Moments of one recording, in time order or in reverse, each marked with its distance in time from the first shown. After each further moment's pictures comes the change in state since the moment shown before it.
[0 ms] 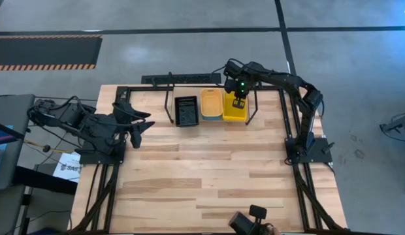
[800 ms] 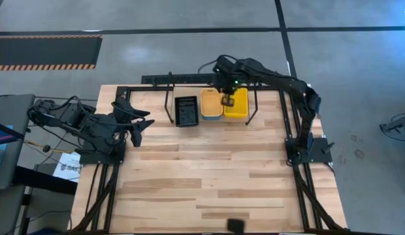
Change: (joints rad) left arm 0.000 0.000 0.000 0.000 -0.034 -0.002; right arm 0.185 -0.023 0.324 -0.073 -0.019 0.051
